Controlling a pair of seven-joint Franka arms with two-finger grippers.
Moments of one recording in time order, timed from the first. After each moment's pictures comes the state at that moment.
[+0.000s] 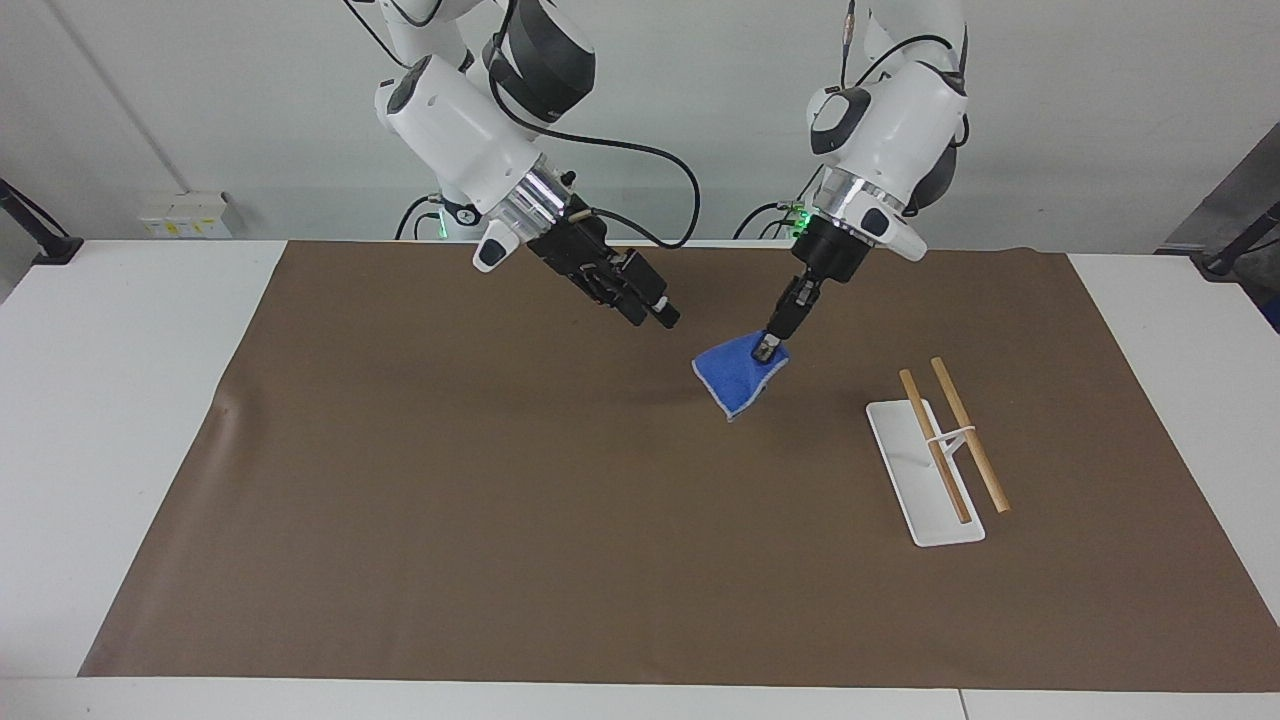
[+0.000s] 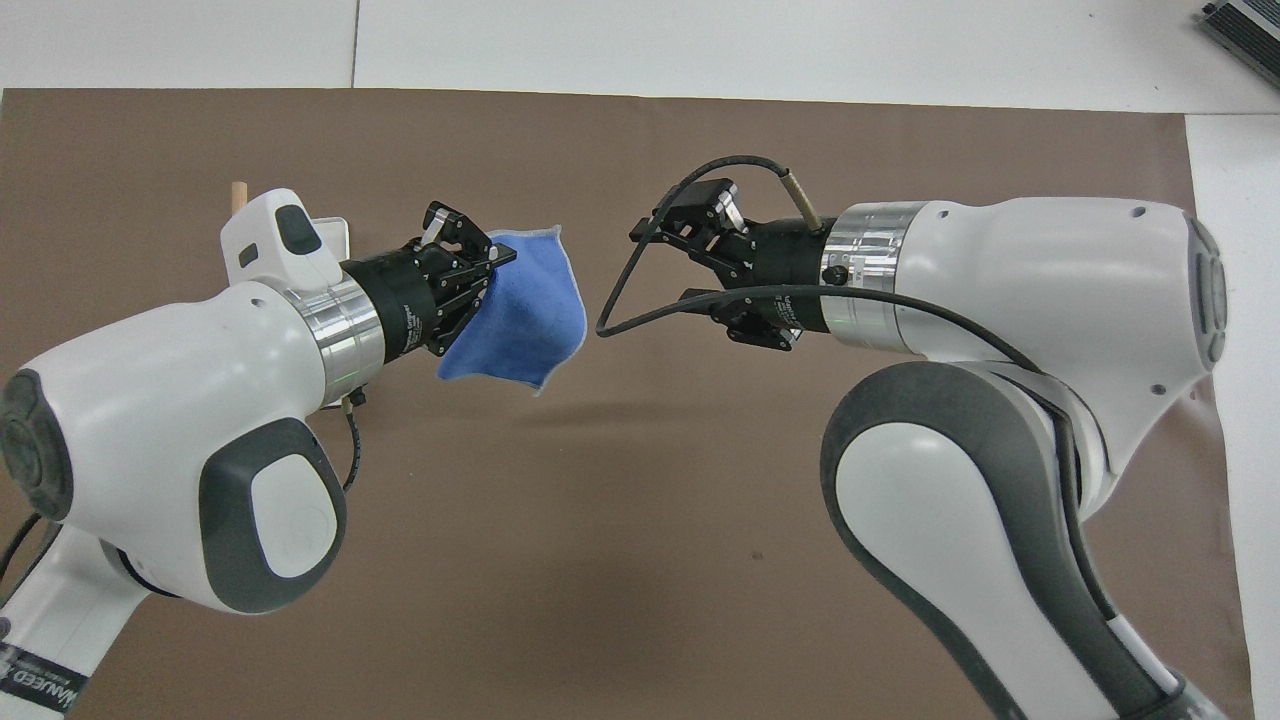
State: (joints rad) left arm -0.01 -0.06 -0.44 -2.05 -0.59 2.66 -1.10; right arm 0.08 0.09 0.33 -1.76 0.67 2.30 0.77
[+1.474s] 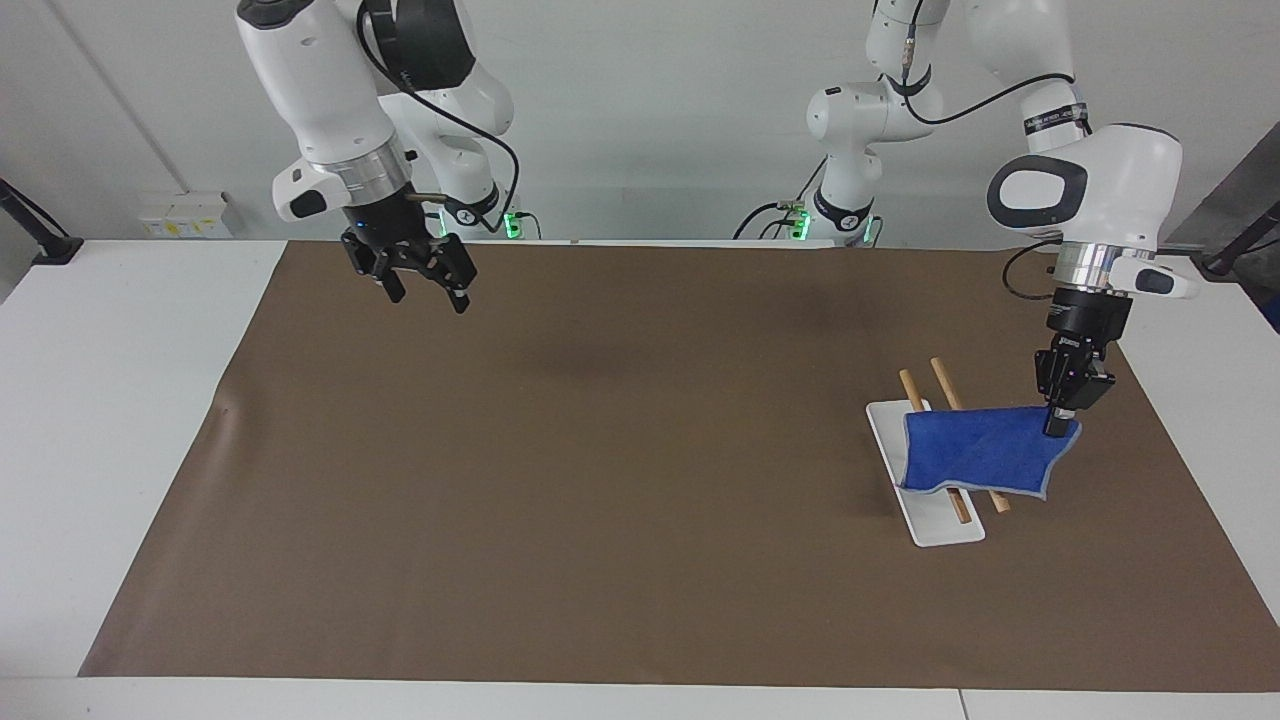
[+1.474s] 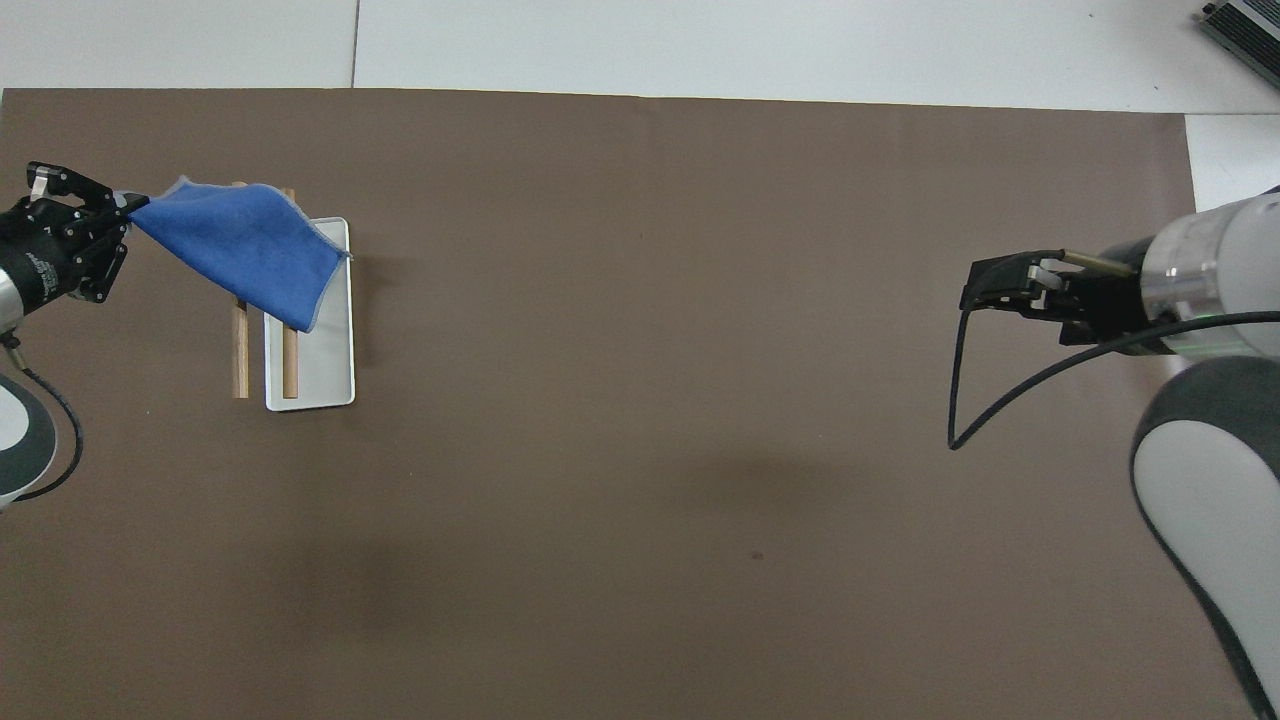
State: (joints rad) left arm 0.03 0.01 0.01 -2.11 -0.59 2.78 -0.80; right arm -0.12 -0.06 0.18 -1.75 0.10 1.82 0.33
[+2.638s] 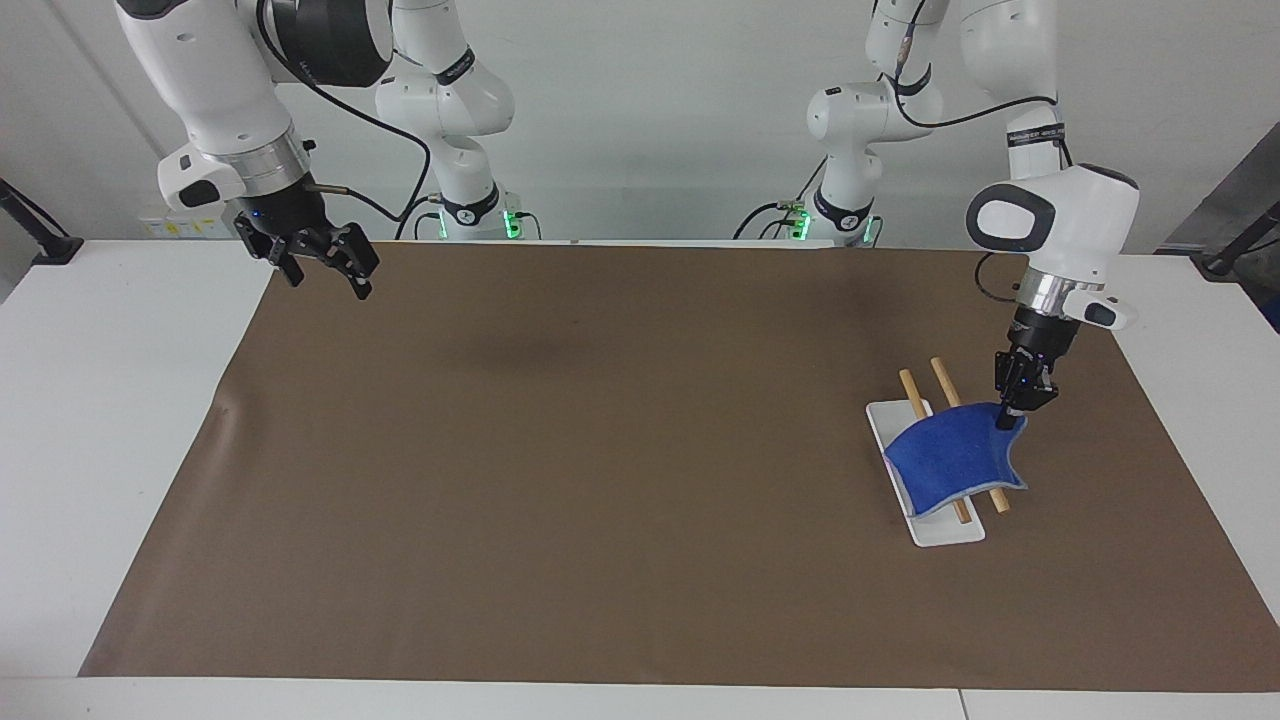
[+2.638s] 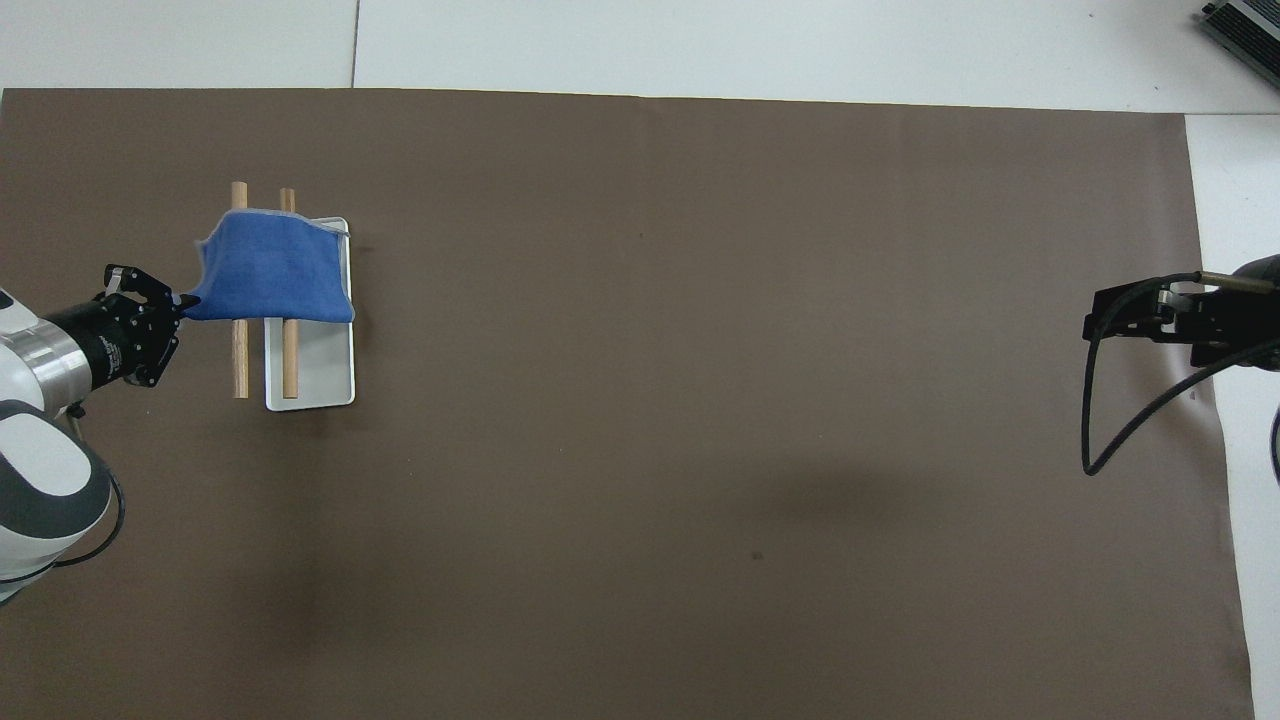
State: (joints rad) left arm 0.03 0.00 0.02 -2.32 -0.59 2.78 -0.80; right arm 0.00 -0.06 -0.04 -1.71 0.01 1.68 0.21
